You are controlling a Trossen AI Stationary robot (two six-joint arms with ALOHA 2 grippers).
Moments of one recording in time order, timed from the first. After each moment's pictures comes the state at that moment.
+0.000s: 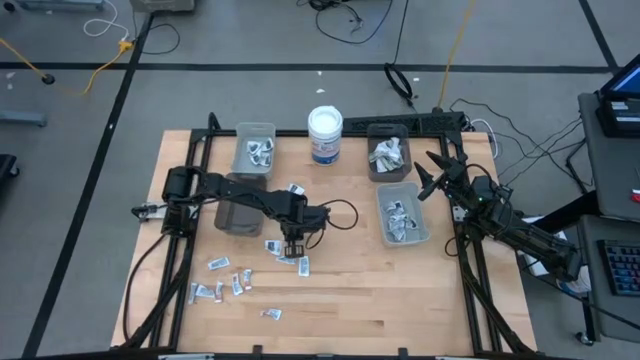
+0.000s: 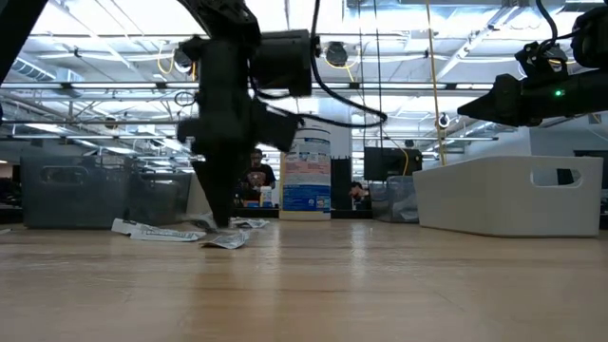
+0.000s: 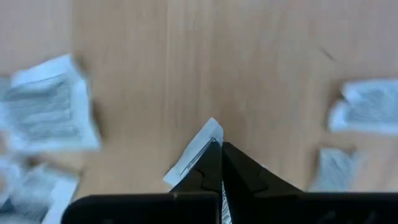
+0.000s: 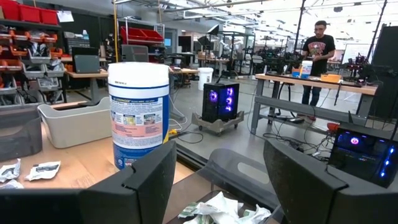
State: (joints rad) left arm -0.02 1.94 1.31 -0.85 0.05 -0.11; right arm -0.55 0.02 0.01 0.08 0.26 -0.07
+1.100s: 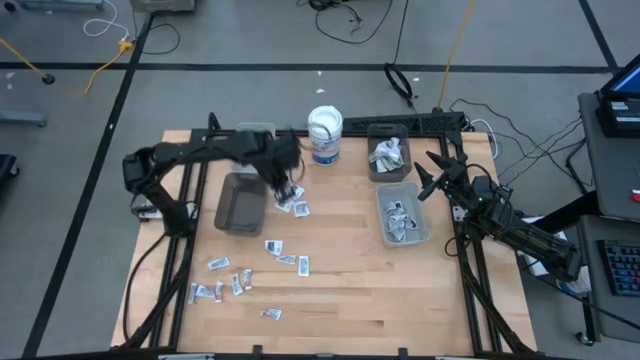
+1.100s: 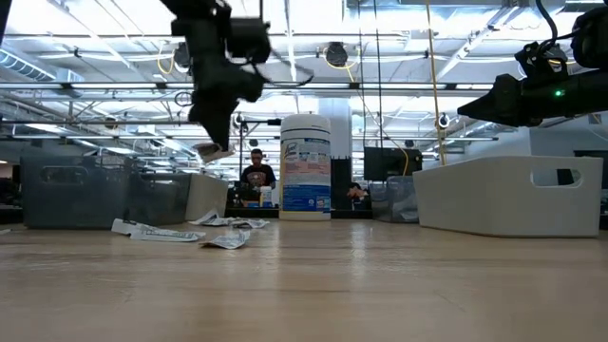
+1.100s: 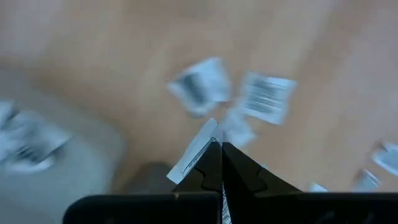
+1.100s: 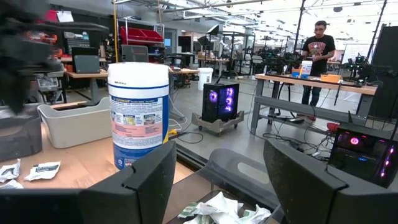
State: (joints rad) left arm 0.39 1.64 1.31 -0.99 0.08 -0.13; right arm -0.55 0.02 0.01 0.08 0.26 -0.07
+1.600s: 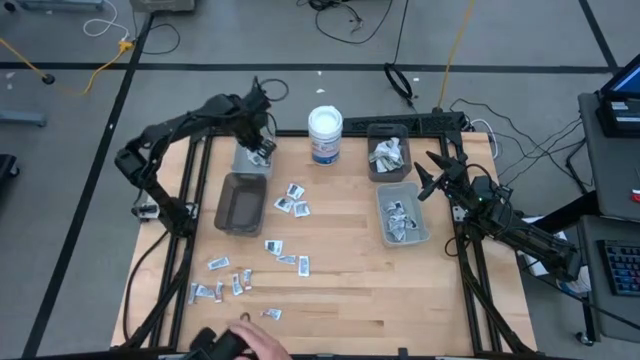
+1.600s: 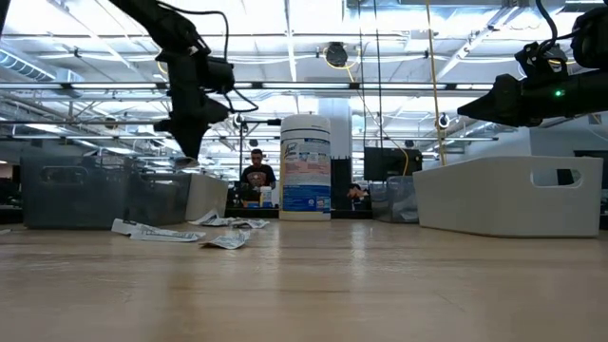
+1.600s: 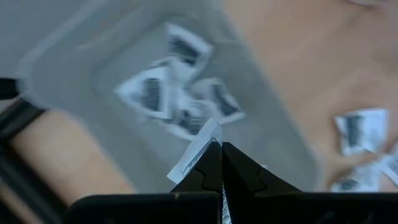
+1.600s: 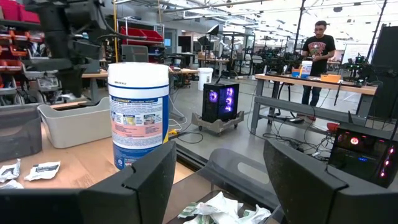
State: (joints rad) left arm 0.83 1.64 1.31 -1.02 0.01 -0.11; right arm -0.55 0.02 0.01 0.08 0.26 -0.07
